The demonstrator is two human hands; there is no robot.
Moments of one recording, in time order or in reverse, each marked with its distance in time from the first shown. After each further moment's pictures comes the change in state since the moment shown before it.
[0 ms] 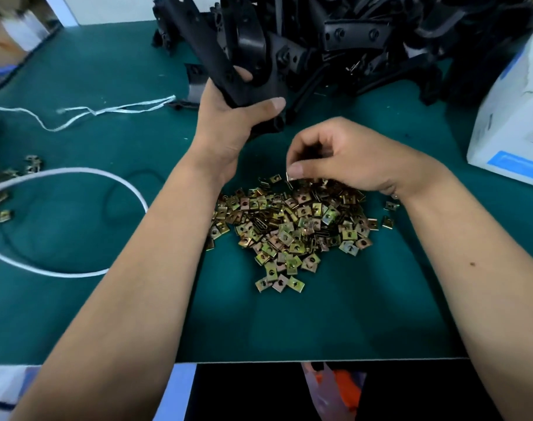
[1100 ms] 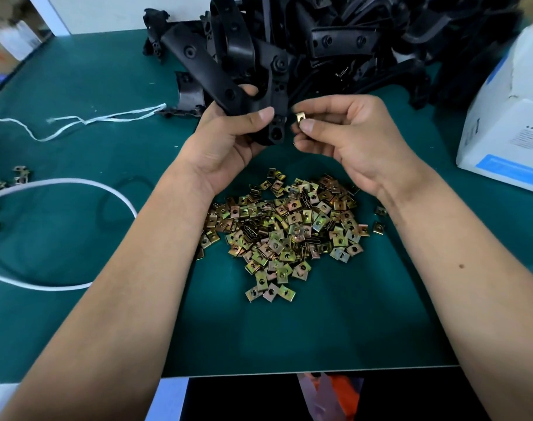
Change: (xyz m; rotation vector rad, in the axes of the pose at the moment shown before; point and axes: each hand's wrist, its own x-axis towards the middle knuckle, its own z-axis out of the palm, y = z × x) left_hand 0.000 0.000 0.003 -0.313 -0.254 -0.211; right_hand 0.002 0.004 0.001 0.705 0.525 0.025
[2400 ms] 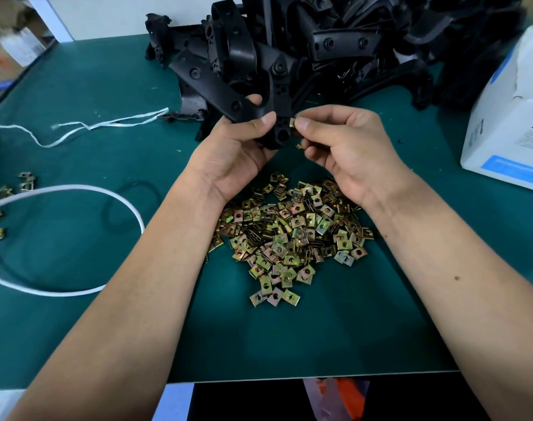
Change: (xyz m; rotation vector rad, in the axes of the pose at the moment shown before) left_hand 0.000 -0.007 0.004 -0.225 -0.013 -0.049; right_hand -0.005 -0.002 0.022 0.107 0.187 0.133
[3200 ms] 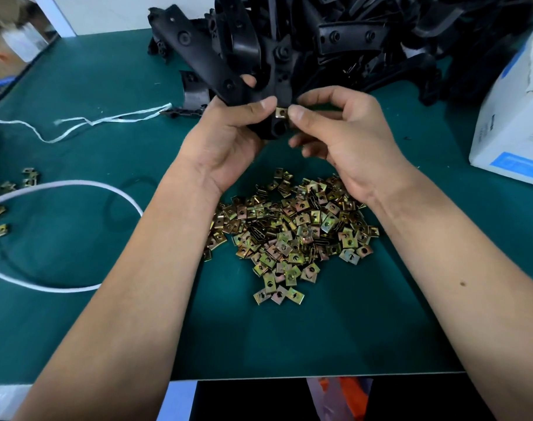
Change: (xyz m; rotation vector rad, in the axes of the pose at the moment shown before) left_hand -0.004 0.014 0.006 0.055 -0.053 0.064; right_hand 0.001 0.001 0.004 -0.109 -0.060 -0.131
